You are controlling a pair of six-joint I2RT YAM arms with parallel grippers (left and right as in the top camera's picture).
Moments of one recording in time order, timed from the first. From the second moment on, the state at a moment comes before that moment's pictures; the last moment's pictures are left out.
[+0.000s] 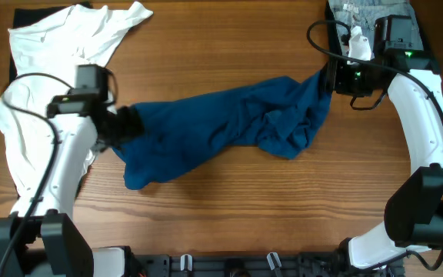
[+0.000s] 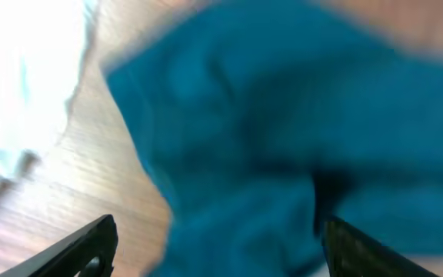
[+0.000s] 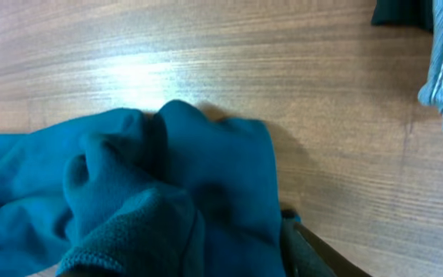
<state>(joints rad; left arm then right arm) 0.06 1.54 1.13 -0.93 0.05 -0.40 -0.09 1.75 1.47 -0.89 -0.40 0.02</state>
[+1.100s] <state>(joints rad) 0.18 1.81 1.53 -0.87 0.22 -0.33 -0.08 1.76 1.47 -0.79 -0.40 0.03</state>
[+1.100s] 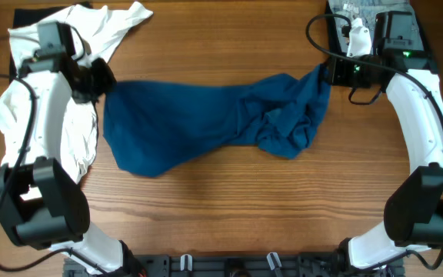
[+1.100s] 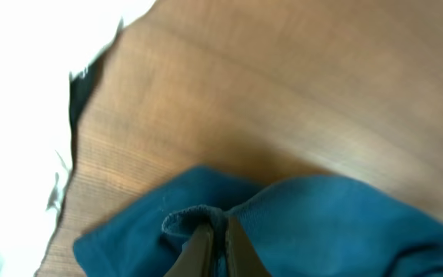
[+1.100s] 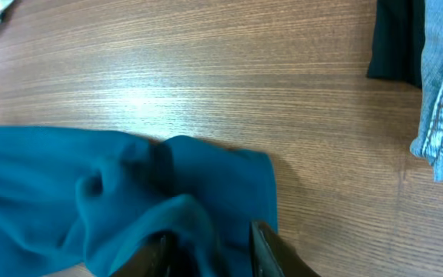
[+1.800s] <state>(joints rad) 0.10 1.50 1.66 -0.94 0.03 -0.22 -0.08 1.76 1.48 -0.80 -0.57 -0.07</state>
